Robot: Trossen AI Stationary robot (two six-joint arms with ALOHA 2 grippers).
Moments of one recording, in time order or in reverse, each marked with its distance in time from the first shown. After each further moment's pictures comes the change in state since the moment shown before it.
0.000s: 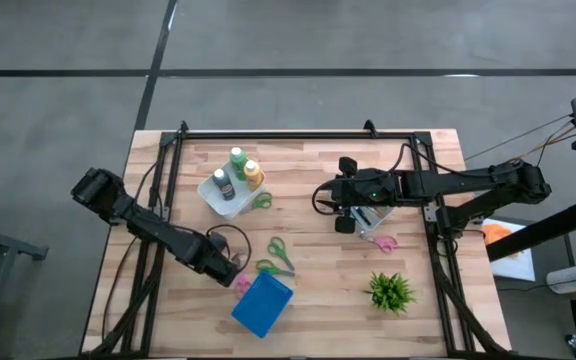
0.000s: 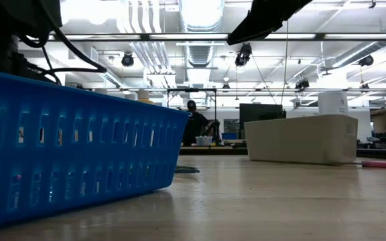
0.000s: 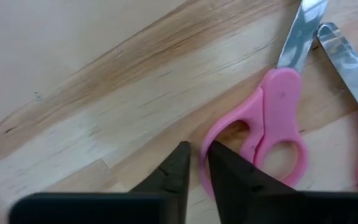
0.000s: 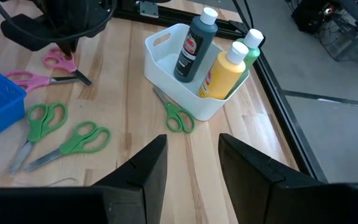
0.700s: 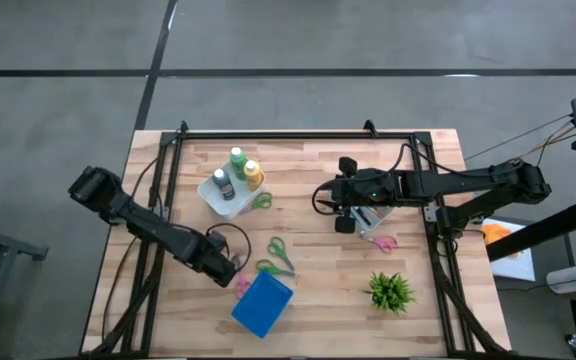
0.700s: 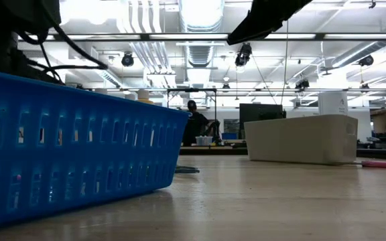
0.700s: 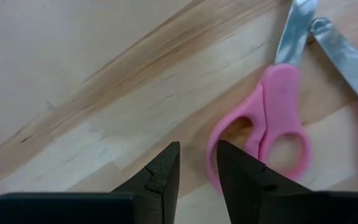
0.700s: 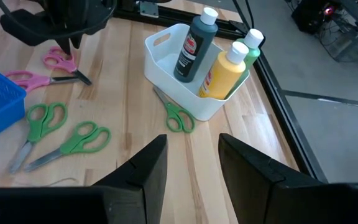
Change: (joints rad) left arm 0.000 -0.035 -0.001 -0.027 -0.004 0.072; right arm 0.000 0.000 0.000 0.000 0.000 0.000
